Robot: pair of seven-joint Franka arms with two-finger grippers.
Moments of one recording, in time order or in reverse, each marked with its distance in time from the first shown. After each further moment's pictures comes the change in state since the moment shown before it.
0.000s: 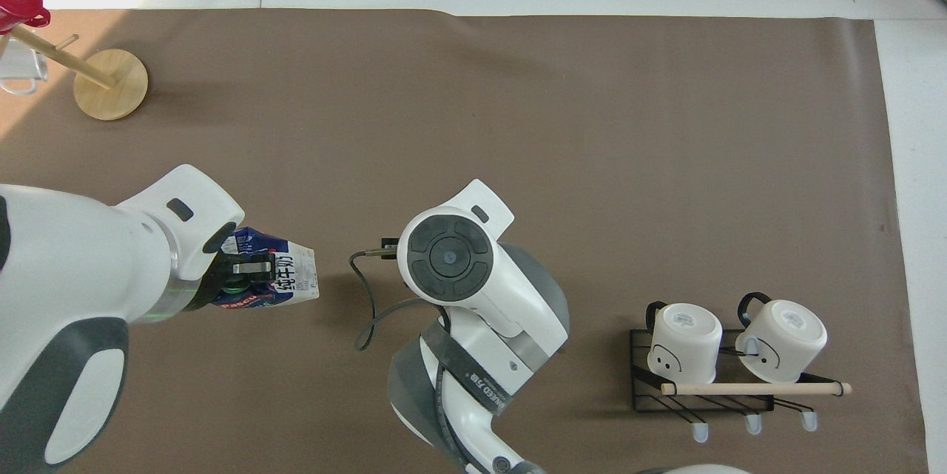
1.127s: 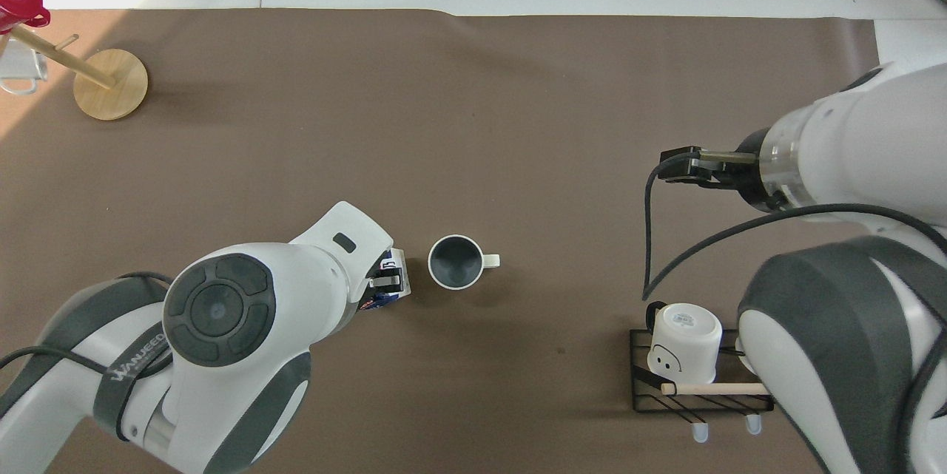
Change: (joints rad) left arm -0.202 0.097 -0.005 -0.106 0.002 0.277 -0.217; right arm -0.452 -0.352 -0.012 0.025 0.000 -0.394 -0.365
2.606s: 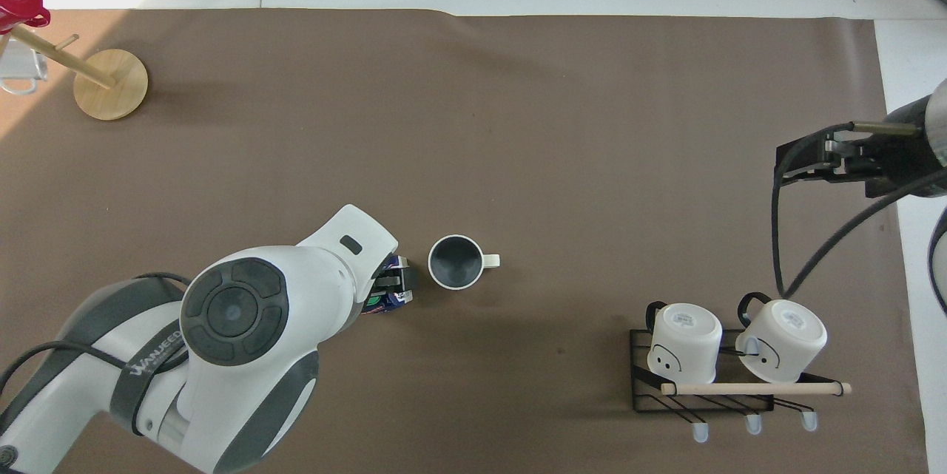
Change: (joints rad) left arm -0.007 0.007 0.005 -0.002 0.011 0.012 -0.005; right arm -0.077 0.079 -0.067 0.245 0.024 -0.301 -0.166
